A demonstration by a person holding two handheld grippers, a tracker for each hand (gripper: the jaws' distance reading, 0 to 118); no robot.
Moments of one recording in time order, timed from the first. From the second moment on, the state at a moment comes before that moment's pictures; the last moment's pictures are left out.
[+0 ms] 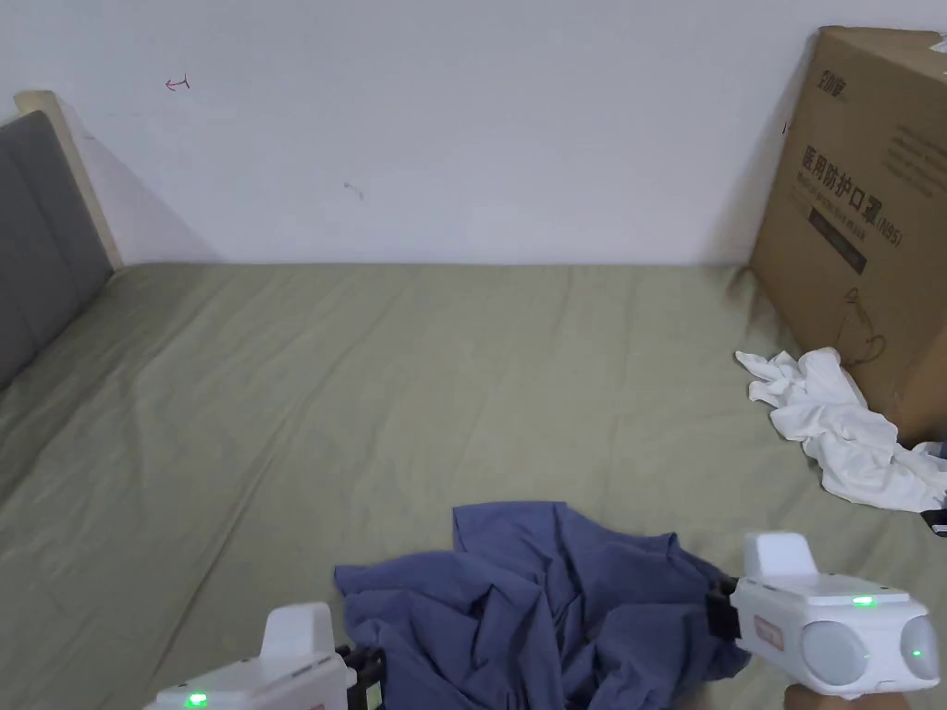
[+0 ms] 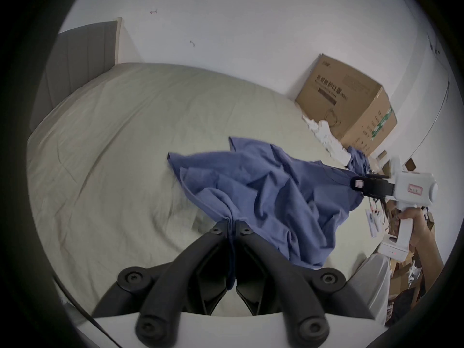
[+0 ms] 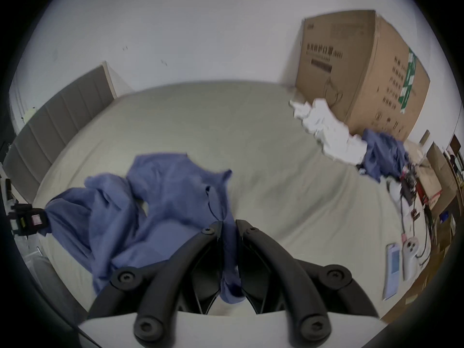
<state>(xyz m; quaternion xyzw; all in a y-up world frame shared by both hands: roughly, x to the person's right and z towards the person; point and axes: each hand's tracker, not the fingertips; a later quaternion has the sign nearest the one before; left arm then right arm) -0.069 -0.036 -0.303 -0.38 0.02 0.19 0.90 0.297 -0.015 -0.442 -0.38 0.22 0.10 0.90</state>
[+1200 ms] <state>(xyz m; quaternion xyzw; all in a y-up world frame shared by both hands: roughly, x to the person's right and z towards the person) -0.227 0.284 -0.499 -0.16 0.18 0.03 0.97 0.300 0.260 -0.601 -0.16 0.20 0.06 0.97</state>
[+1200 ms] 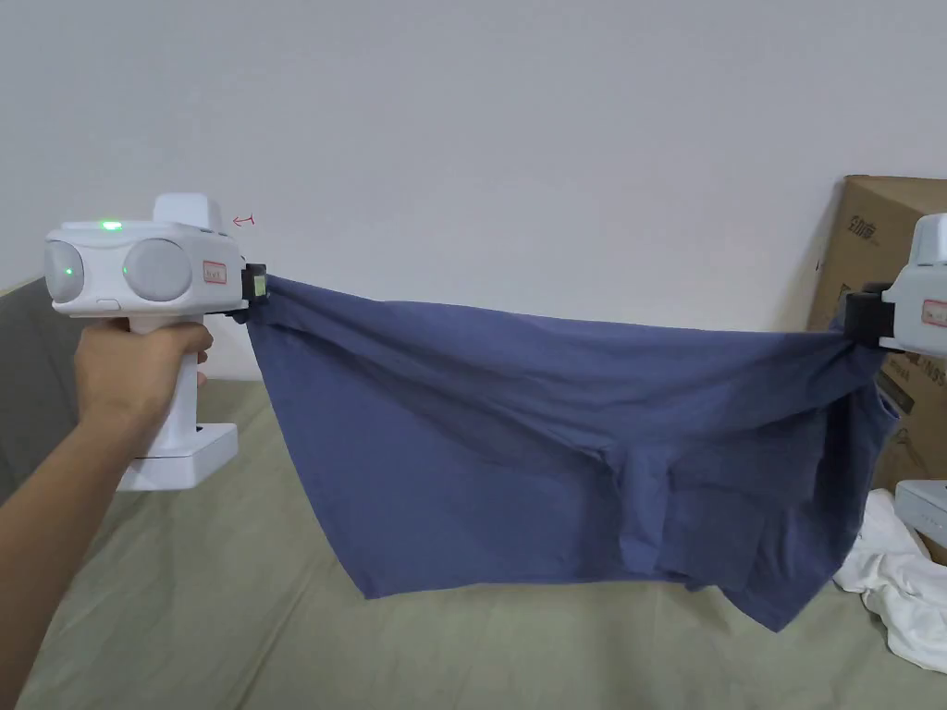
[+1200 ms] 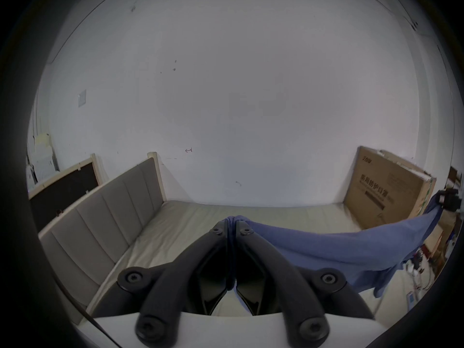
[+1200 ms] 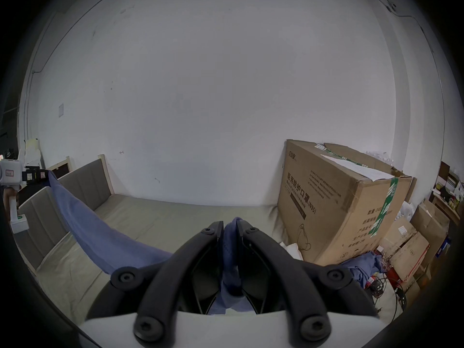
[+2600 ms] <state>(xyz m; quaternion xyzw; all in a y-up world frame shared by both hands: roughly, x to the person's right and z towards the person) -0.195 -0.089 -0.180 -0.41 0.21 0.13 0.88 0.373 -0.081 -0.315 -0.40 0.15 -0.02 0.90</state>
